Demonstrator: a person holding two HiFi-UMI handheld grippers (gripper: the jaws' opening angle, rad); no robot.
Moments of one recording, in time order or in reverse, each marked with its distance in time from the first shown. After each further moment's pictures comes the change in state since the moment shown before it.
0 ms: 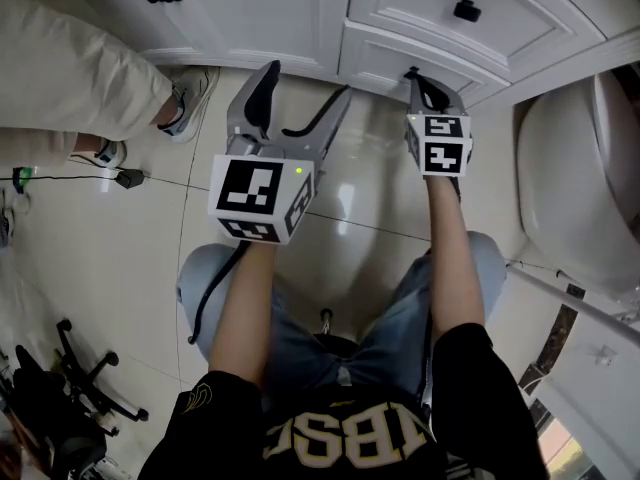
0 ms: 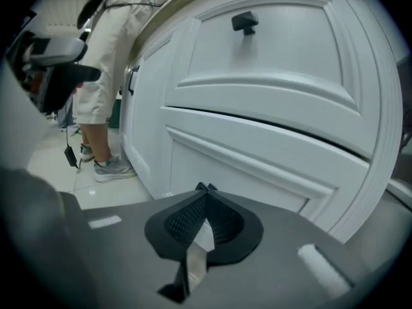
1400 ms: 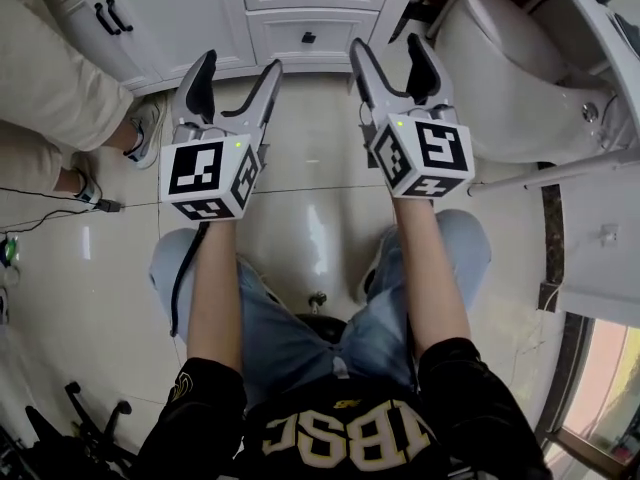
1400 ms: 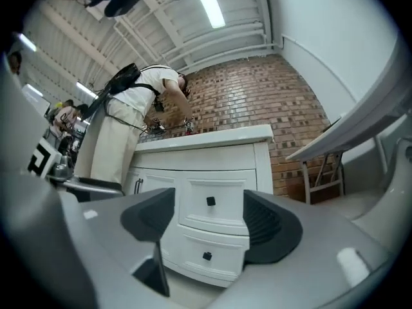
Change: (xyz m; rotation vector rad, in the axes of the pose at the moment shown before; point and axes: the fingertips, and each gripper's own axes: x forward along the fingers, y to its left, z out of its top) left arm -0.123 -0.098 0.074 0.109 -0.198 -0.114; right arm -0.336 0.017 0.127 0.248 -0.625 -0.210
